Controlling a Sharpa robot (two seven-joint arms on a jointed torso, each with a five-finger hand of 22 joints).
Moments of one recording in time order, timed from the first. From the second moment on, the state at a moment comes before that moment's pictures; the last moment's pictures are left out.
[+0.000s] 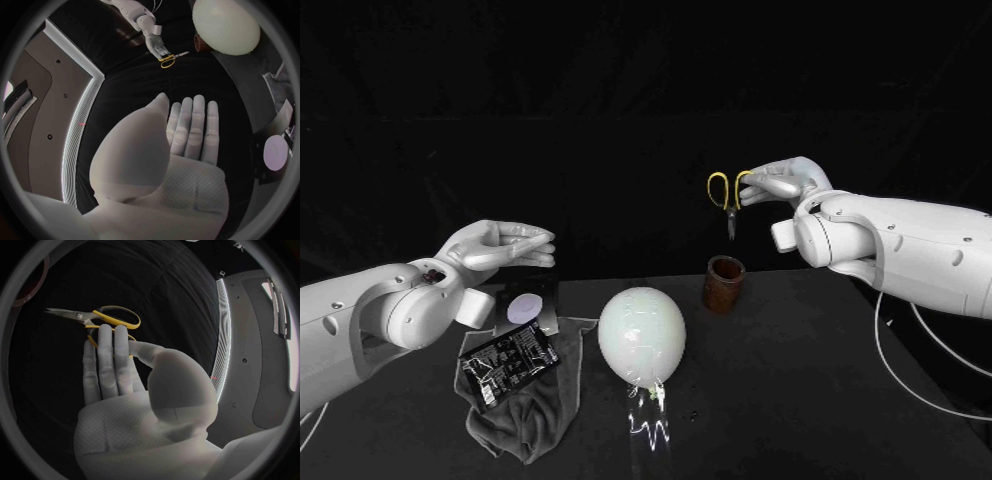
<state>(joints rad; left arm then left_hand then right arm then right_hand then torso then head) 1.38 -0.85 -0.11 1.33 -0.14 -0.09 0.26 1.59 -0.12 0.21 0.29 0.05 0.90 0.21 0.24 0.41 1.13 0.15 0.12 0.07 0.99 0.11 0.33 0.42 0.18 0.76 0.27 0.39 0.16 1.50 -0.87 -0.15 1.28 -0.28 -0.62 0.12 1.18 -0.01 0.70 -0.07 0.26 1.02 0.14 0.29 0.49 1.44 0.06 0.14 0.15 1.24 0.05 0.25 0.43 0.16 0.69 0.20 0.44 0.46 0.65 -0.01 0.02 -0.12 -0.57</state>
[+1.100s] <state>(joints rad) 1.34 -0.86 -0.11 1.34 -0.04 -0.15 0.37 1.59 -0.12 0.23 0.29 0.05 0.92 0.20 0.24 0.41 1.15 0.14 0.13 0.07 1.00 0.10 0.35 0.42 0.18 0.79 0.27 0.39 0.16 1.41 -0.88 -0.16 1.32 -0.28 -0.54 0.09 1.18 -0.01 0.70 -0.07 0.25 1.02 0.14 0.29 0.49 1.43 0.06 0.13 0.15 1.22 0.05 0.24 0.43 0.17 0.68 0.21 0.44 0.47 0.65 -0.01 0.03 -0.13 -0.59</state>
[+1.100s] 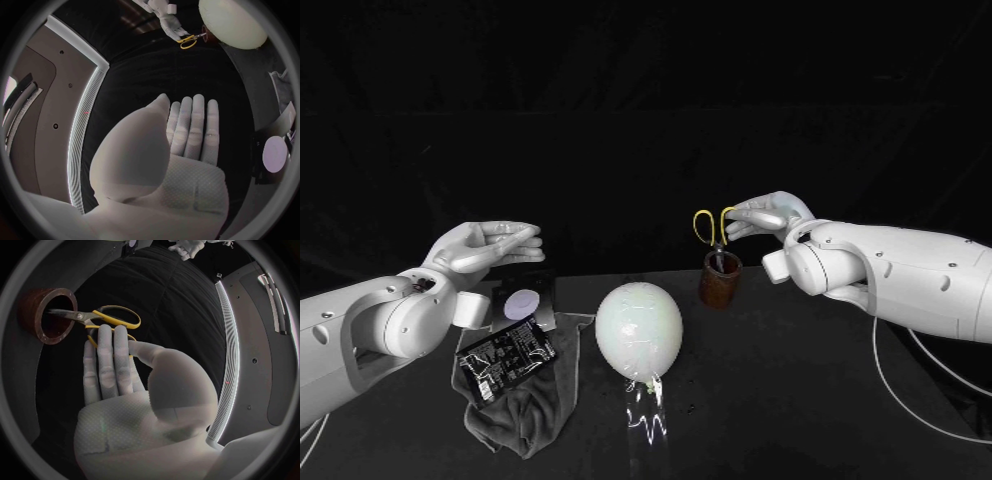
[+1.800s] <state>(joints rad) 1.33 -0.87 -0.11 1.34 -0.04 -0.16 0.38 1.59 -0.12 0.24 0.29 0.05 0.92 0.20 0.24 0.40 1.15 0.14 0.13 0.07 1.00 0.10 0.35 0.42 0.17 0.80 0.26 0.39 0.16 1.37 -0.91 -0.16 1.33 -0.35 -0.51 0.08 1.18 -0.15 0.58 -0.08 0.14 0.92 0.19 0.25 0.57 1.25 0.12 0.07 0.12 1.12 0.10 0.21 0.46 0.17 0.68 0.24 0.39 0.42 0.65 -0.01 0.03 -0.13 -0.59</state>
